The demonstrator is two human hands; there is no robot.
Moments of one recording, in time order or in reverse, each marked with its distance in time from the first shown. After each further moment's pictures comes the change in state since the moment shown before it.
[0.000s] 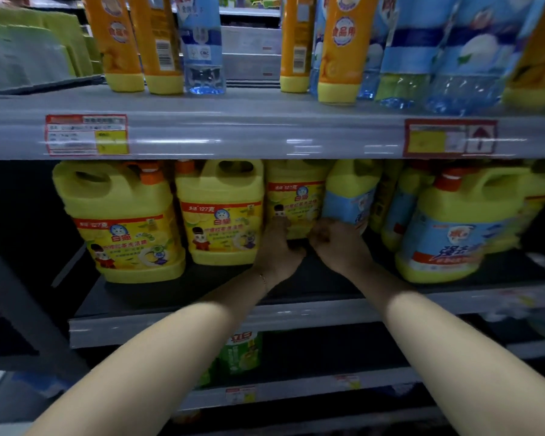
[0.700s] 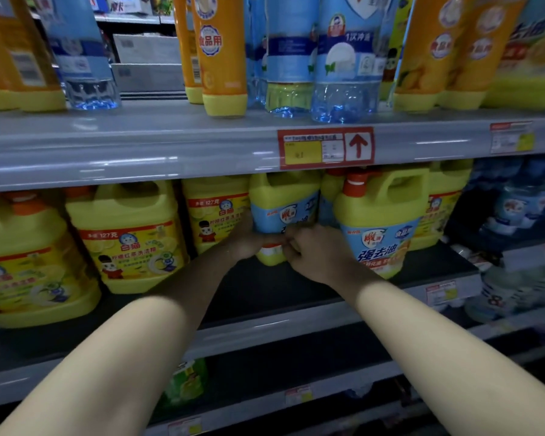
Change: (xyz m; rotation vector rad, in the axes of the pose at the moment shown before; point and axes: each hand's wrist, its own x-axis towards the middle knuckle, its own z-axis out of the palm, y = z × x) left_hand 0.059 0.063 0.059 -0.186 -0.290 0.018; right_hand -0.017 0.058 -0.080 -0.429 0.080 -0.263
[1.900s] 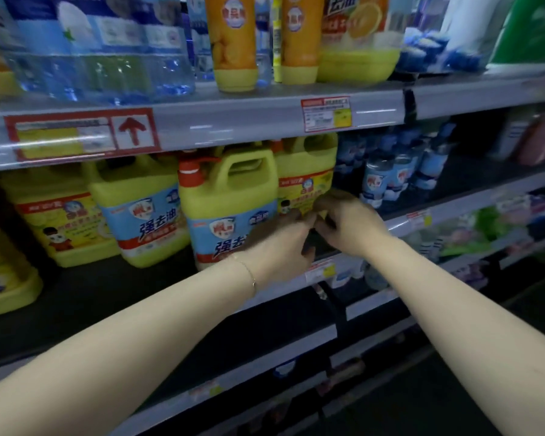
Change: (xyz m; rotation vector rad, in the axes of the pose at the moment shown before) left_hand -0.026 0.138 0.226 0.884 -0.142 0.539; right_hand -0.111 0.219 -0.090 -0.055 -0.068 0.277
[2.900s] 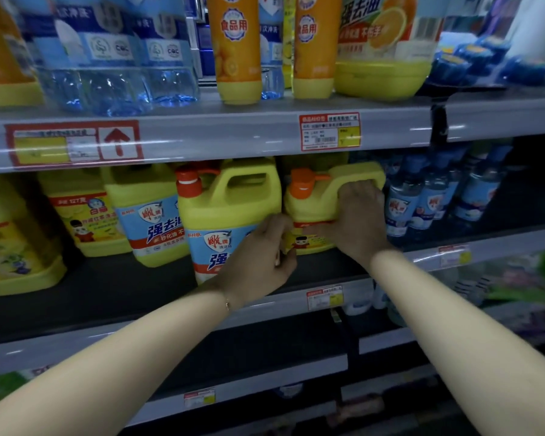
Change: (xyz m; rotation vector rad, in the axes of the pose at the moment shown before) left_hand 0.004 -0.026 0.031 -0.259 0.321 -0.123; right_hand 0.050 0.031 0.021 0.116 0.269 -0.028
